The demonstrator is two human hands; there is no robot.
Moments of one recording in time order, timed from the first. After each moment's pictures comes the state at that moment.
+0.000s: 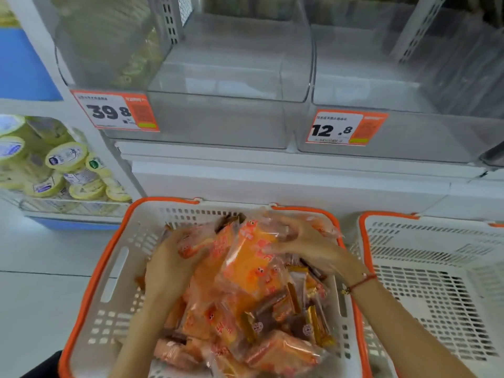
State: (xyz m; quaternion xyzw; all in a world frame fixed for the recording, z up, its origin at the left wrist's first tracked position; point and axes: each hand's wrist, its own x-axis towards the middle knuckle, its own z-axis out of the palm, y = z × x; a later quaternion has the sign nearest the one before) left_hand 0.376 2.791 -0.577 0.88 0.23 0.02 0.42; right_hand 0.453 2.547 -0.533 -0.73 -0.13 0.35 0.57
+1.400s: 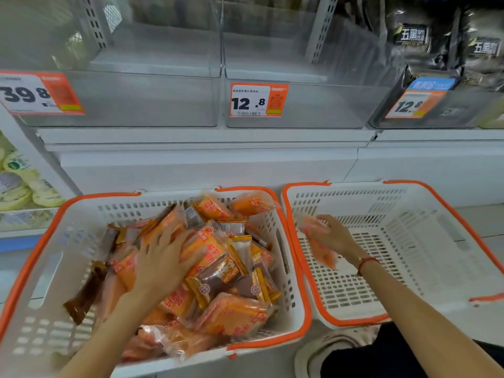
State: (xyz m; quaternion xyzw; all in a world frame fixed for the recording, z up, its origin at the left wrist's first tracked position) left_hand 0.362 2.733 -0.617 0.98 -0.01 -0.08 0.16; right_hand 0.414 2.364 -0.619 -0.92 0.16 0.12 0.34
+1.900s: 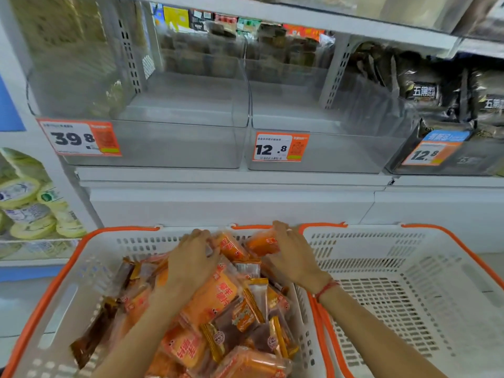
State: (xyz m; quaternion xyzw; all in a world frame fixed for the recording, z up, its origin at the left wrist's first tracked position) left_hand 0.427 2.717 -0.588 0.96 0.00 0.05 0.27; right_hand 0.450 2.491 -0.586 -0.98 -0.11 -0.05 0.16
